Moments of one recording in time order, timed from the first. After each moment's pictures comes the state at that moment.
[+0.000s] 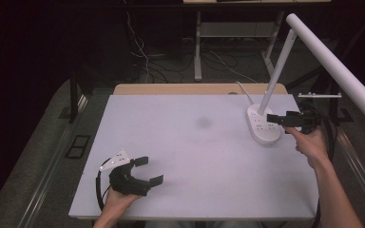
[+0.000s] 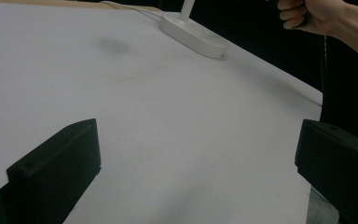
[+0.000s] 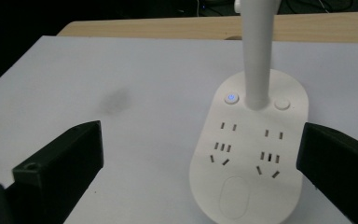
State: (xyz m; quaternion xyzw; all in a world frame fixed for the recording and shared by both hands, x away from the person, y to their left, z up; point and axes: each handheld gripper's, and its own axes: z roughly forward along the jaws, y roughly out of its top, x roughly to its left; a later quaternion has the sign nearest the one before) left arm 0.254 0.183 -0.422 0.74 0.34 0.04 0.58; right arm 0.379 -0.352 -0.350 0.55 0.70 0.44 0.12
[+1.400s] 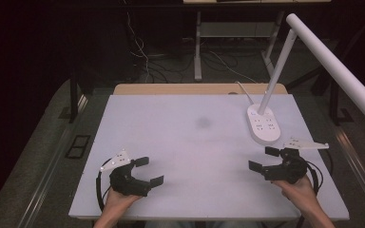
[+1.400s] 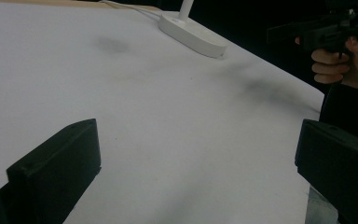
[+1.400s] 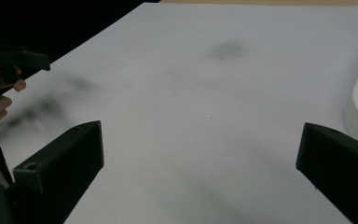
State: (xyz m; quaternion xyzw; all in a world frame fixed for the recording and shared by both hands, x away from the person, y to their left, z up) left arm 0.254 0.182 -0.423 0.74 0.34 0.04 0.58; right arm 0.263 -0.290 -0.396 0.43 0.74 0.51 0.09
